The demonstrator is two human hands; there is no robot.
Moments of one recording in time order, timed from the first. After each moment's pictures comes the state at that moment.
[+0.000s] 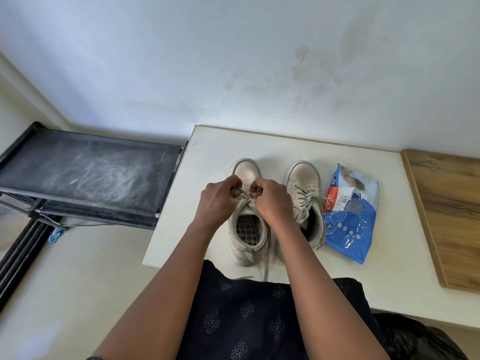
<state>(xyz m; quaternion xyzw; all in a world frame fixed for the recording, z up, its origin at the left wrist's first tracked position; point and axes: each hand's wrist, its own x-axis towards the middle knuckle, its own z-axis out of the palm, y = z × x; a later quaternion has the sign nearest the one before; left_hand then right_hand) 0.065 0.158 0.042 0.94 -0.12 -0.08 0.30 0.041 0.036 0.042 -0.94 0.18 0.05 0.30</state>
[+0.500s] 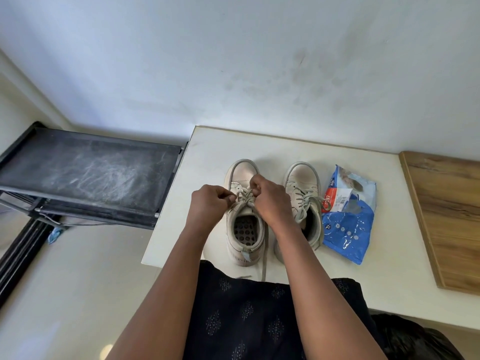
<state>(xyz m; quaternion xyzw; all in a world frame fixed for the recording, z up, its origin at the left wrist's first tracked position) 0.057 0.170 0.050 0.88 0.04 -0.15 0.45 0.036 0.034 0.047 -0.95 0.13 0.04 0.28</state>
